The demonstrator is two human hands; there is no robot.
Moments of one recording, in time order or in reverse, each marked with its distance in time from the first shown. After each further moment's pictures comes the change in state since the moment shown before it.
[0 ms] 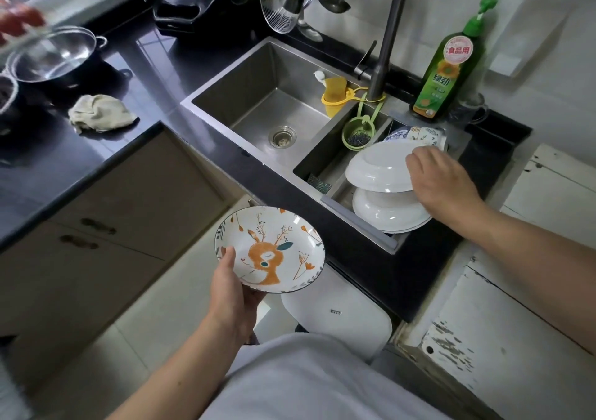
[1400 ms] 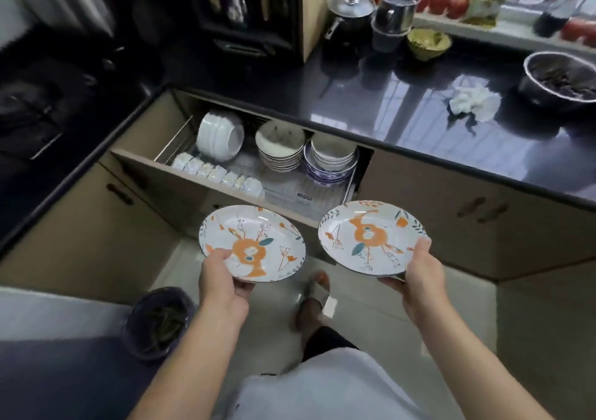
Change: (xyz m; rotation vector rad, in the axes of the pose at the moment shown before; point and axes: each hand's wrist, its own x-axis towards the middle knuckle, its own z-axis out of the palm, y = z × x) left_hand -0.177 0.035 -0.757 -1.059 0.892 0.235; right_hand -0.079 -0.883 -0.274 1.561 -0.880 0.429
